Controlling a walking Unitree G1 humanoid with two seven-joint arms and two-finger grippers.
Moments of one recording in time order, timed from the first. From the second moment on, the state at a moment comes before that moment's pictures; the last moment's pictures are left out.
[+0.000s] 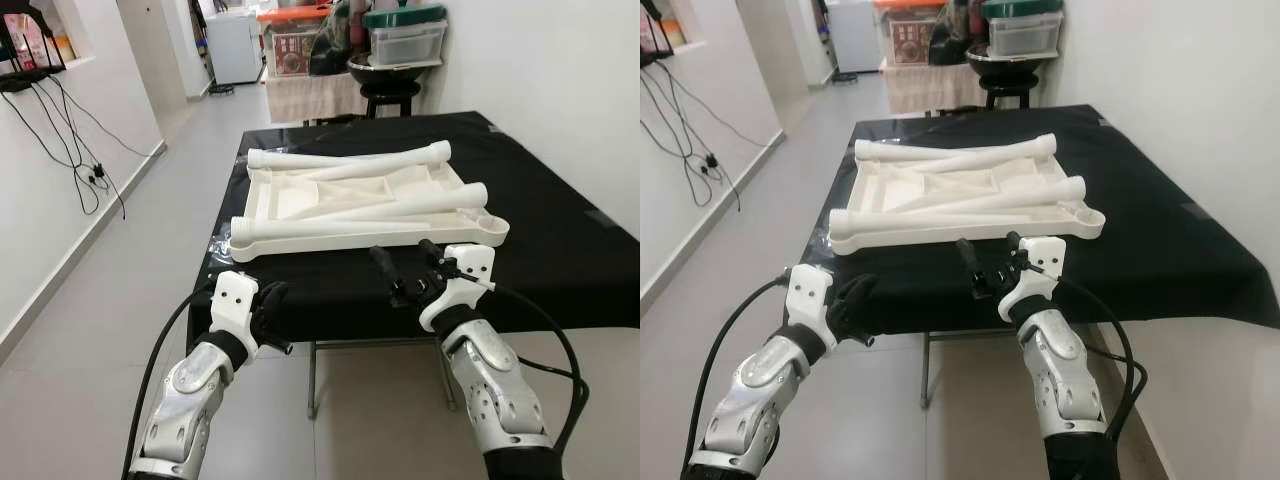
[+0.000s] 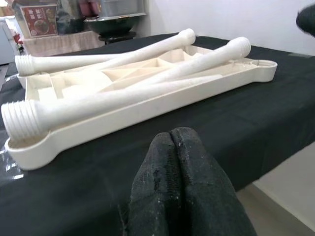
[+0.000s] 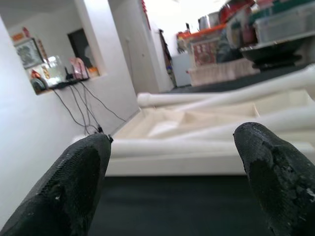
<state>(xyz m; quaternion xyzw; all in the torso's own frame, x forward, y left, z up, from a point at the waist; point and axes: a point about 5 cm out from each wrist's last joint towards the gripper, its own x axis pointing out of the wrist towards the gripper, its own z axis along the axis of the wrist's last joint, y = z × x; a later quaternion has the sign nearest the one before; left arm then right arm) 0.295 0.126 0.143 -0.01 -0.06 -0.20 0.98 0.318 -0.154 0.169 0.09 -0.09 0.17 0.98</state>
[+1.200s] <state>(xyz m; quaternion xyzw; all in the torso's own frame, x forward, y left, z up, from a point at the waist) 0.299 0.109 0.152 -0.04 -0.07 -0.21 0.97 0.319 -0.143 0.178 0.07 -0.10 0.21 0.97</state>
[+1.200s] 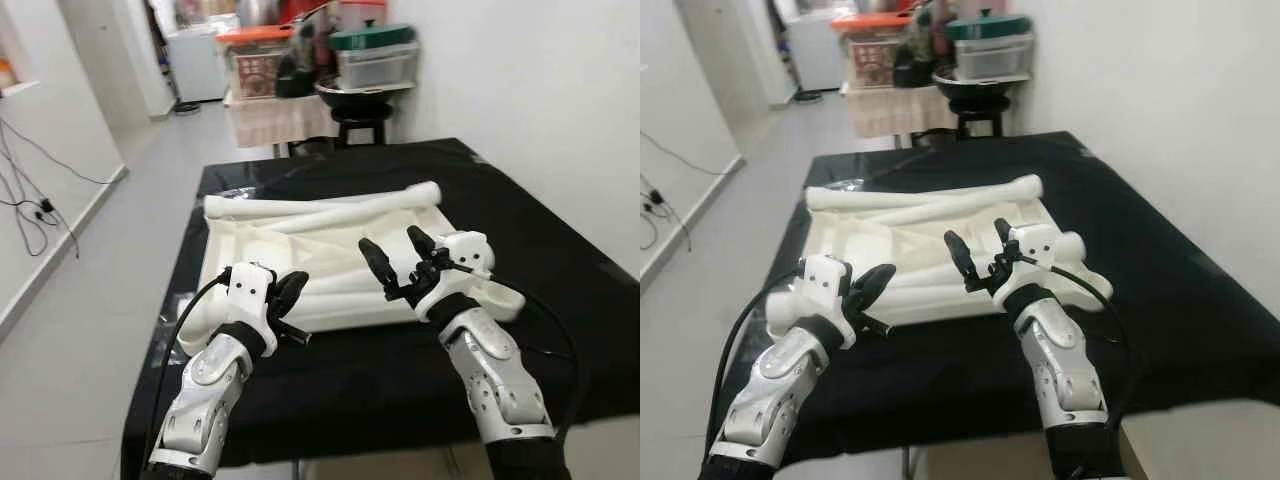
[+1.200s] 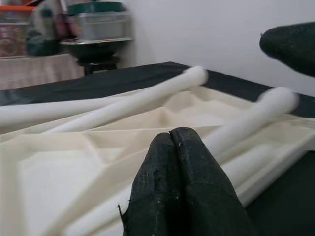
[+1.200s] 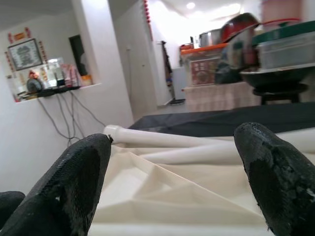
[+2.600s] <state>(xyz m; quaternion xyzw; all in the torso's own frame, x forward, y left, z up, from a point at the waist) 0.308 0.119 0.144 -0.06 -0.03 -0.18 0.98 0.322 -0.145 0.162 -0.10 -0.02 0.21 0.97</state>
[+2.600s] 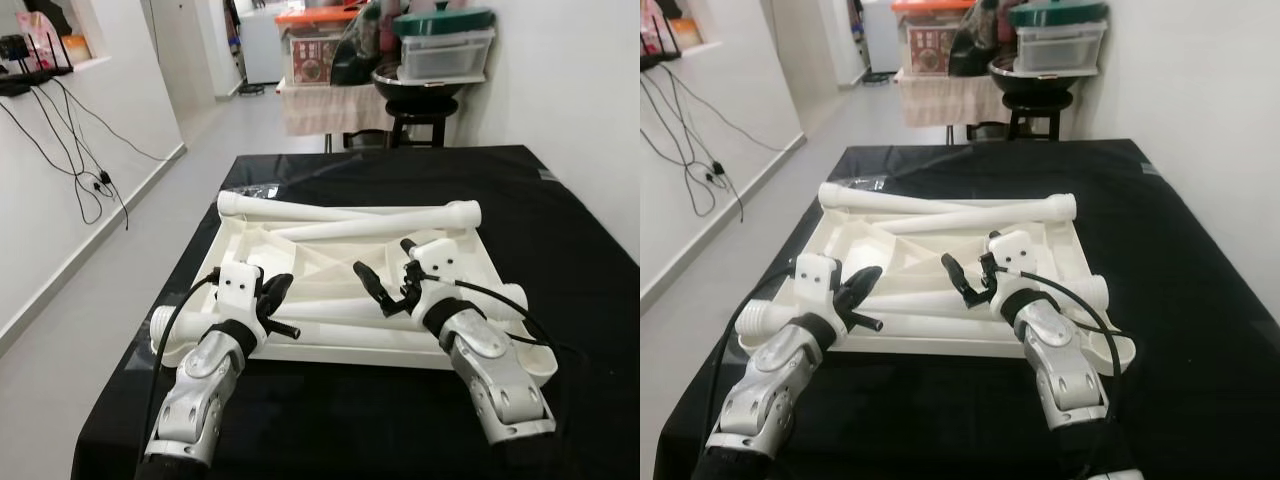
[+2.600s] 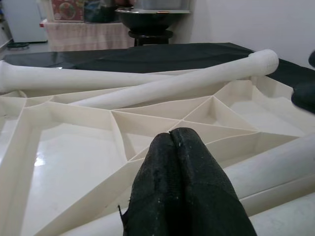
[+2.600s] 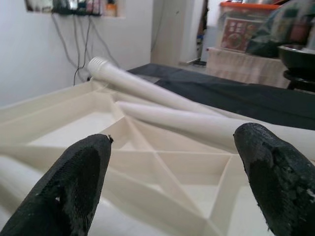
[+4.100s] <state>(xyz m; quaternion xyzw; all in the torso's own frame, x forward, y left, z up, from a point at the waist) 0.260 0.087 0.128 -0.07 0.04 -0.36 0.93 0.395 -0.173 0.223 -0.62 0.26 0.35 0.65</state>
